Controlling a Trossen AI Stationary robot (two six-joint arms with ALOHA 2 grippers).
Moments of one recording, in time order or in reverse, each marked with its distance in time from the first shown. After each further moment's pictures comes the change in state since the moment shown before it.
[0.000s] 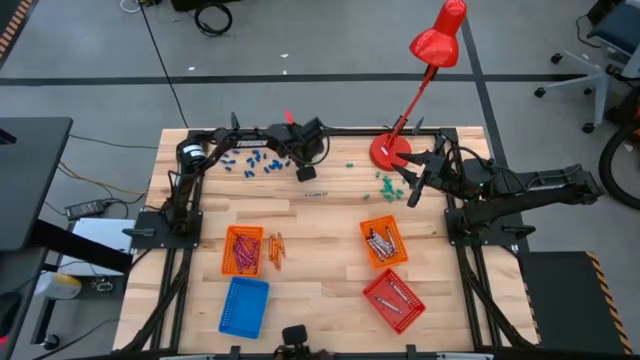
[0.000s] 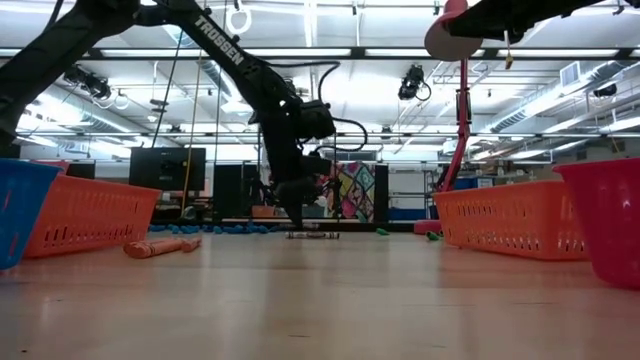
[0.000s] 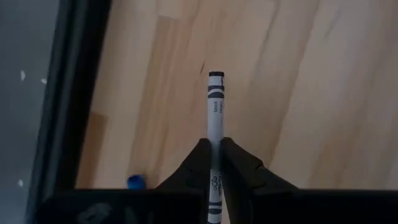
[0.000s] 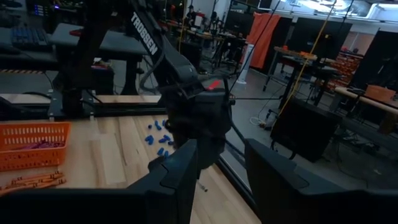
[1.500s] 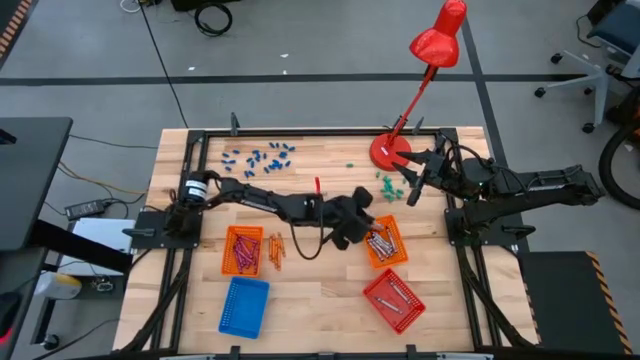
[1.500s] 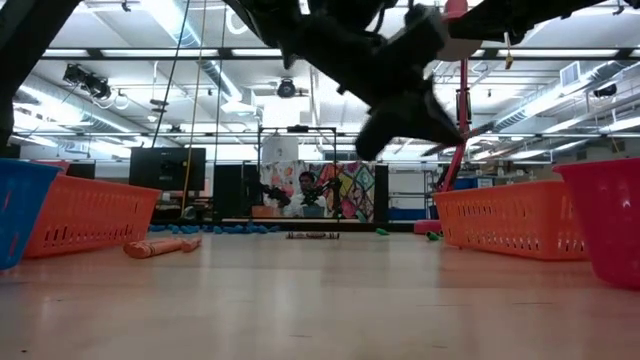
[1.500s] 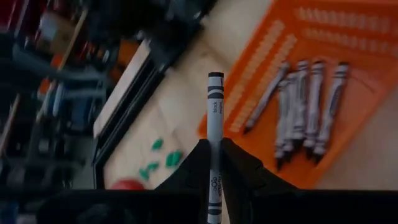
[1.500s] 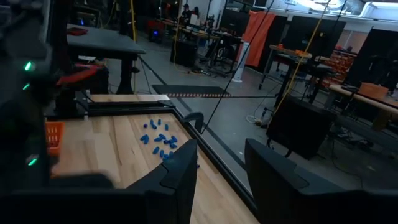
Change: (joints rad) left arm -0.578 0.001 0.007 0.650 0.012 0.581; right arm -0.012 0.000 0.000 -0.003 0.008 0.004
